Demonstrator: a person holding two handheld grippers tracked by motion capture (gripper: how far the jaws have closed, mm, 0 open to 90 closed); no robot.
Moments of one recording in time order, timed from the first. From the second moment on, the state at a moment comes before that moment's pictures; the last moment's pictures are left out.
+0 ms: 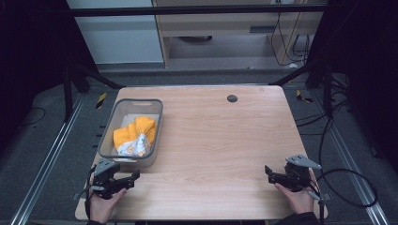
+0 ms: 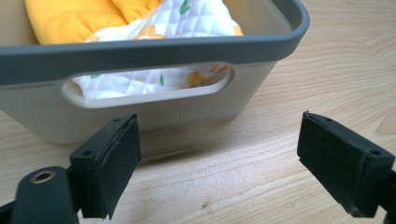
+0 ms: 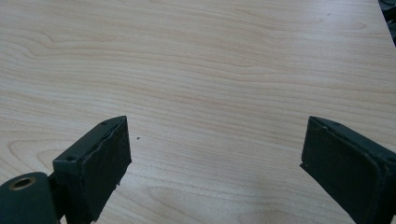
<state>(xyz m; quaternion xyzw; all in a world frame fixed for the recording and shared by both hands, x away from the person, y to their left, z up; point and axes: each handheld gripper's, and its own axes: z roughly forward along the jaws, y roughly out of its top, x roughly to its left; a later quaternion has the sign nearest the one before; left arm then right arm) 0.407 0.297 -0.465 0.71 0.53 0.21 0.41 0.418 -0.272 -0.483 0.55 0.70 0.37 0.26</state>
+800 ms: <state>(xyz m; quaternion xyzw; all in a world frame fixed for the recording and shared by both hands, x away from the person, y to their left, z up) 0.404 0.293 -0.434 0.71 0.51 0.22 0.43 0.418 -0.267 -0.484 0.53 0.71 0.37 0.26</state>
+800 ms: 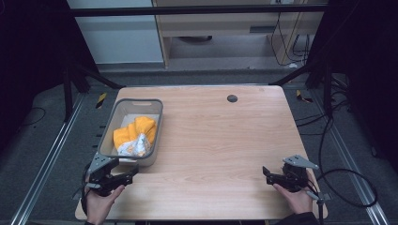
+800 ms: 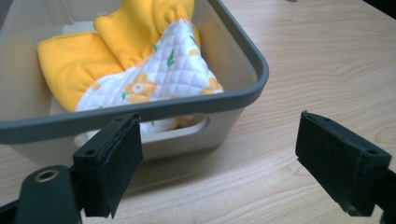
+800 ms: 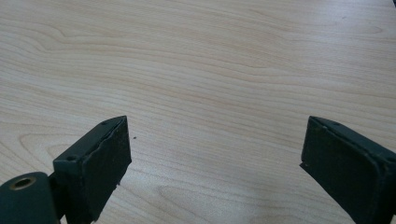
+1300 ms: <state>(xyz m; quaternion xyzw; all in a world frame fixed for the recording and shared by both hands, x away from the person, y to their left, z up) 0.416 0.298 -0.409 0.70 0.51 0.23 0.44 0.416 -0.262 -0.484 0.52 0.71 0.38 0.26</state>
